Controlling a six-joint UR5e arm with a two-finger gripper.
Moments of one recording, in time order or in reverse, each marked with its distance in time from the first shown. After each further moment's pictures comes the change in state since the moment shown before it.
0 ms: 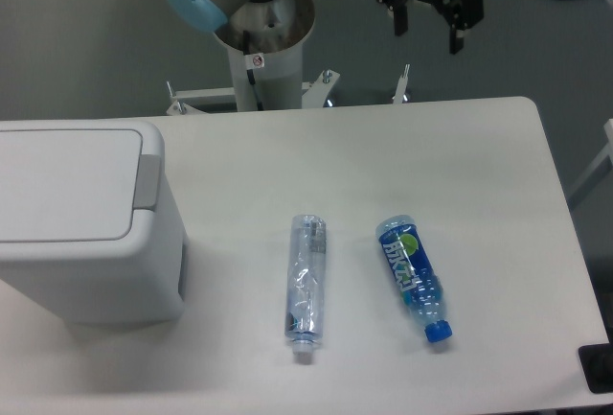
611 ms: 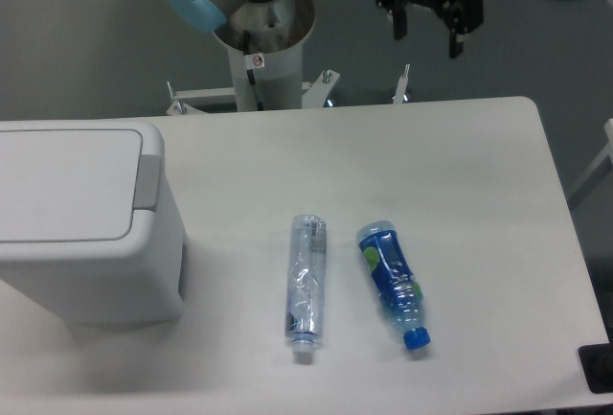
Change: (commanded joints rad) arm -0.035 -0.052 0.037 0.031 -0.142 -0.318
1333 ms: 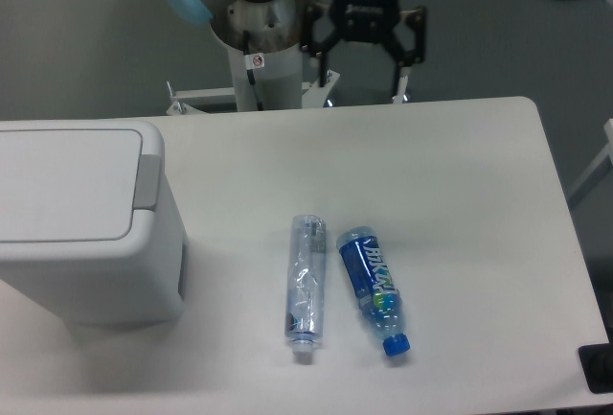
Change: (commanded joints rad) arm -0.254 -0.026 0.008 0.095 -0.148 -0.726
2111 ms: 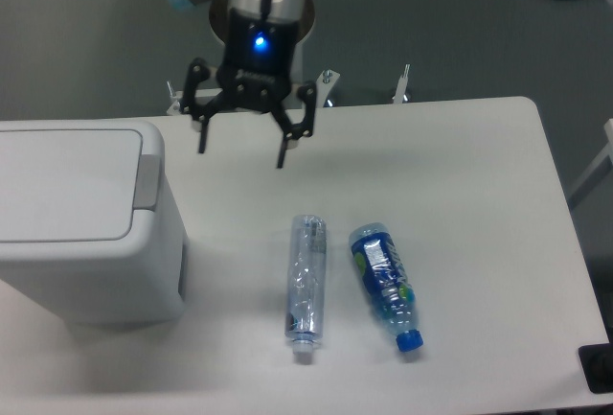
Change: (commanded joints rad) arm -0.267 -0.170 0.032 0.226 -0.023 -0.276
